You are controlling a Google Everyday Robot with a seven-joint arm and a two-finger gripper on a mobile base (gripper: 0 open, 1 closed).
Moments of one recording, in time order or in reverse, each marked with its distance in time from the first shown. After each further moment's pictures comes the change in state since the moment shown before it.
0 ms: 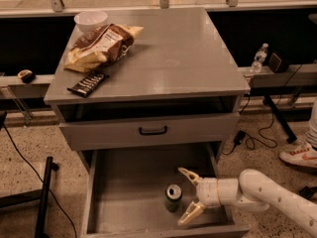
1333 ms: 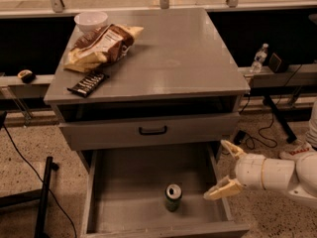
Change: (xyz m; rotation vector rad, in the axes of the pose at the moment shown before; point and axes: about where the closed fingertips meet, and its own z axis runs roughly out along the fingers) arm -0.117 -0.041 -0.155 0.329 0.200 0.148
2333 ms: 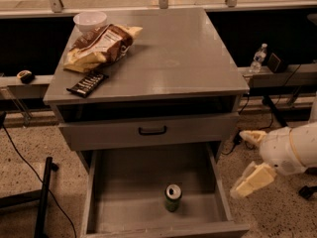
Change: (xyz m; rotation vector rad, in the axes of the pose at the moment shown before) arm -0.058 0.006 -0.094 -0.151 0.309 0.088
